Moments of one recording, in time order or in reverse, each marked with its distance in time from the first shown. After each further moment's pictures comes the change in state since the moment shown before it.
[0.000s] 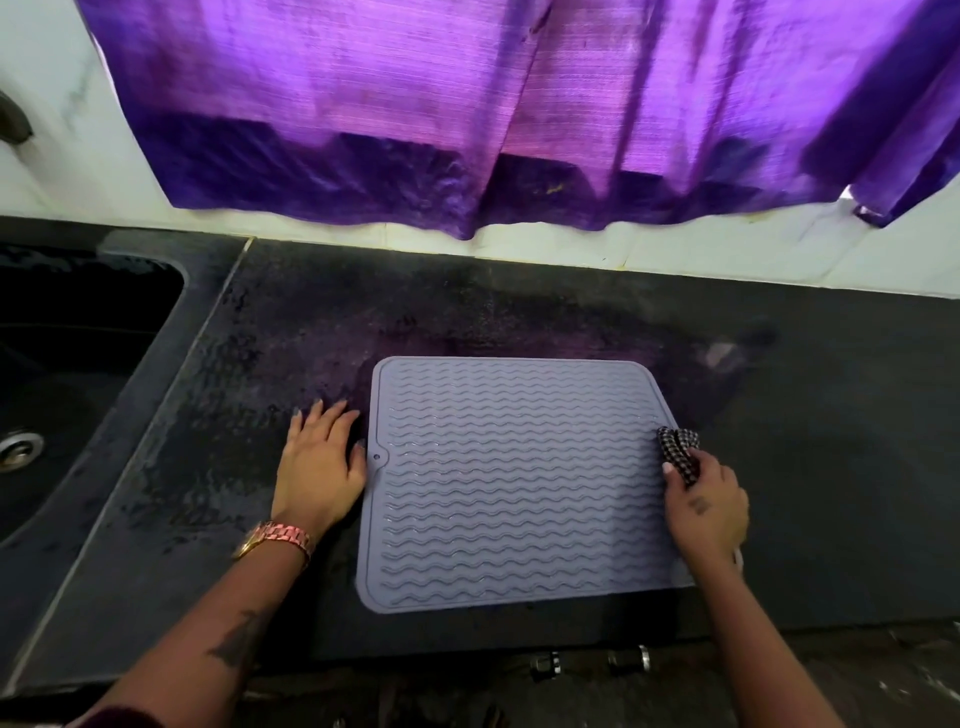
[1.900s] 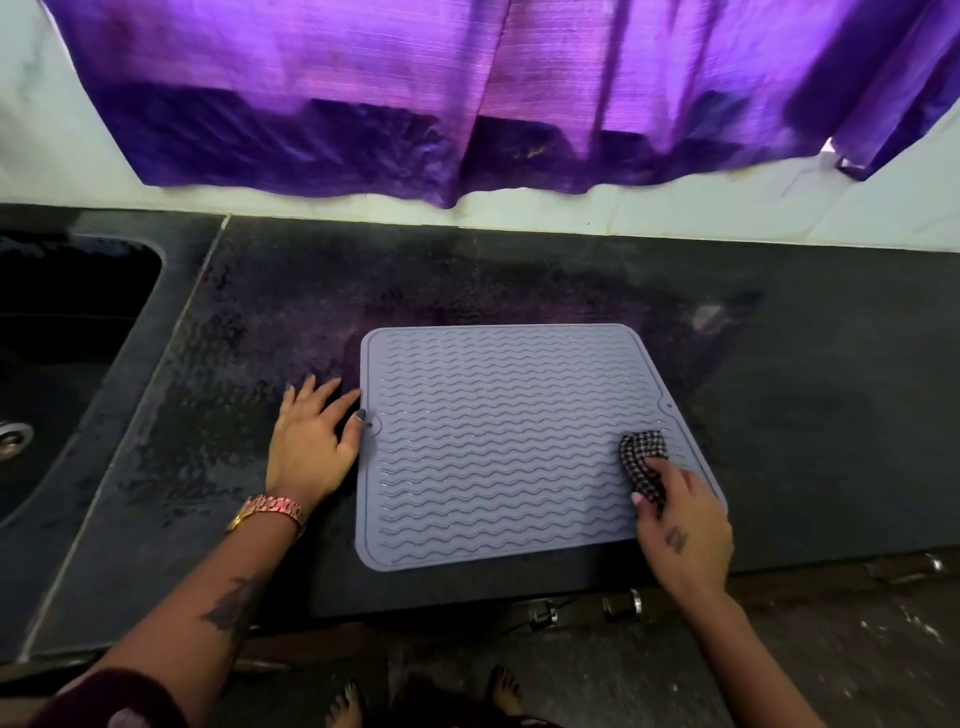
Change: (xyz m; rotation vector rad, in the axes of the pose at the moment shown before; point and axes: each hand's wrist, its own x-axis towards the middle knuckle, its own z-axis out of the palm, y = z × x) left_hand -0.007 -0.001 -0.002 -0.112 0.028 0.038; right_hand -0.082 0.000 -0.032 -0.090 -0.115 -0.213
